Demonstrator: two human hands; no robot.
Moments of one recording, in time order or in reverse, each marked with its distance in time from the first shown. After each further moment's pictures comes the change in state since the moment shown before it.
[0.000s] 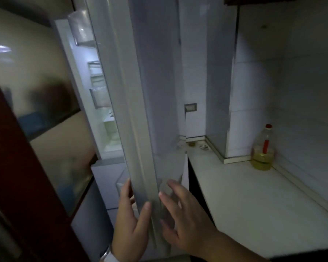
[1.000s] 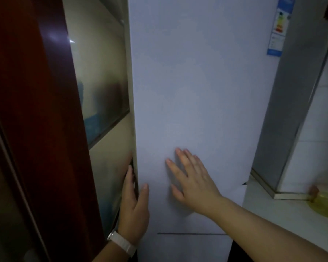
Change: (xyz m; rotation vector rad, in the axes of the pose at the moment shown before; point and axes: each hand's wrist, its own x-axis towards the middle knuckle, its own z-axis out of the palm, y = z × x) left_hand 0.153 -0.170 -0.189 -0.167 0.213 -0.258; right_hand 0.212 0.040 0.234 -0.435 -0.185 -0.110
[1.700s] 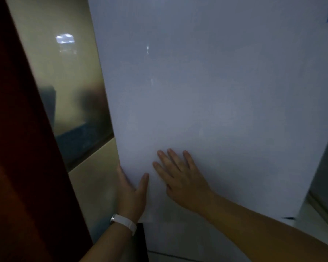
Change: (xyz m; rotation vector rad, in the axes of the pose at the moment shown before) left_hand 0.135 -0.059 0.033 0.346 0.299 0.112; right_hand 0.078 0.053 0.129 -0.103 0.100 -0.215
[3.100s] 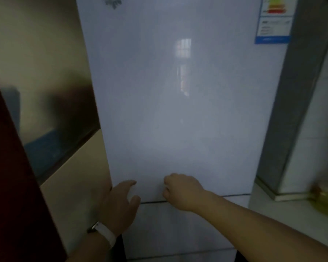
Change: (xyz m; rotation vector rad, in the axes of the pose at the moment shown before) left_hand -0.002 -0.009 -0.023 0.472 -0.633 0.083; right_hand -0.021 -0.001 -0.050 0.386 -0.754 0.478
